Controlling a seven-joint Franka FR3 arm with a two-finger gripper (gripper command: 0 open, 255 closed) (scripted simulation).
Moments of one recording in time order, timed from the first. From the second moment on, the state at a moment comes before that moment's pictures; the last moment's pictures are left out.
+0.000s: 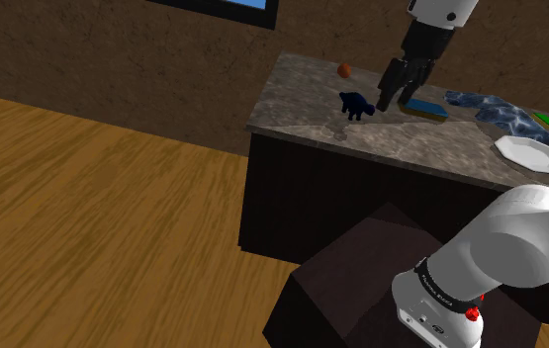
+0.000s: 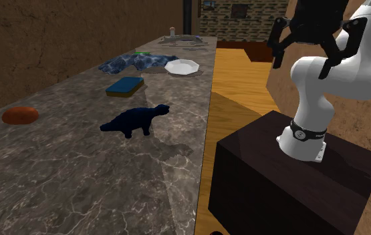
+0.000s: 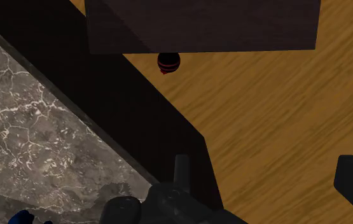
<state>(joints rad) 0.00 -0.74 -0.01 -2.38 0.01 1.62 0.00</state>
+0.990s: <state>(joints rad) -0.09 -0.31 -0.15 -2.16 -0.02 1.82 -0.08</state>
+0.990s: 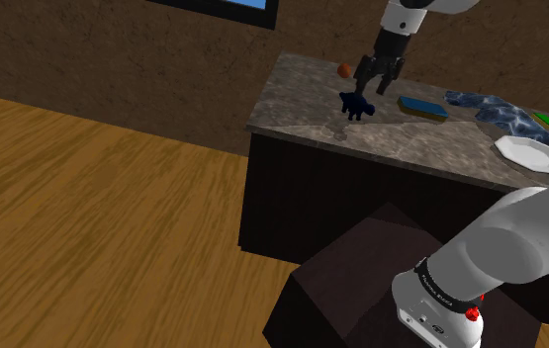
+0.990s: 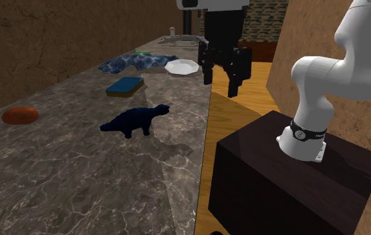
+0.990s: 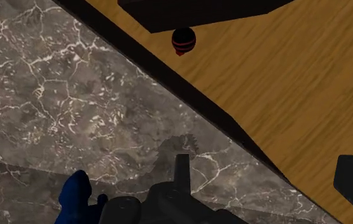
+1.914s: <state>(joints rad) -0.19 0.19 -0.27 -1.74 0.08 1.86 -0.18</state>
